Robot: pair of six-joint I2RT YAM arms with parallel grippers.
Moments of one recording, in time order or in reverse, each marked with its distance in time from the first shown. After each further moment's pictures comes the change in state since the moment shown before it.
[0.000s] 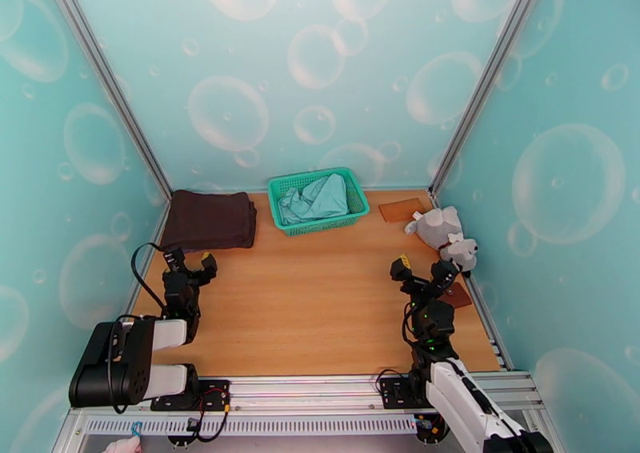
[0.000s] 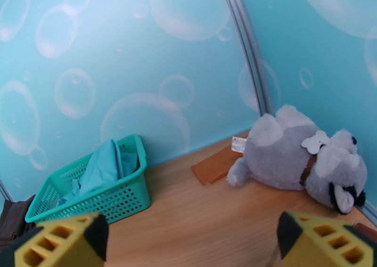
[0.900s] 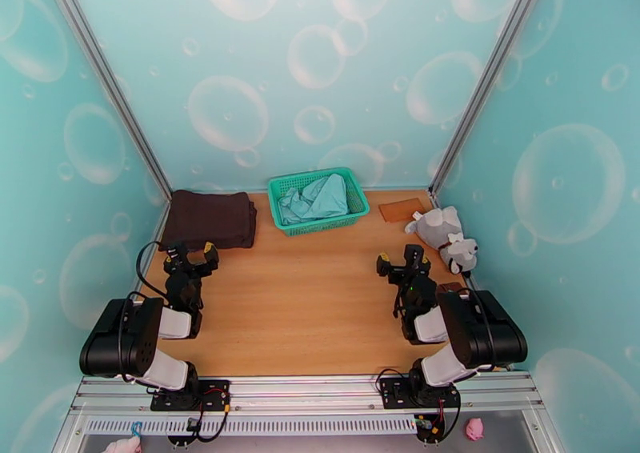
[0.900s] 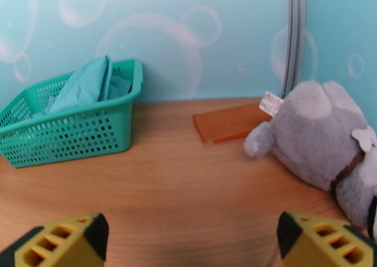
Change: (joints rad) left arm -0.023 0.098 0.040 0.179 -0.011 0.061; right arm -0.084 0.793 0.204 0.451 -0.237 -0.218
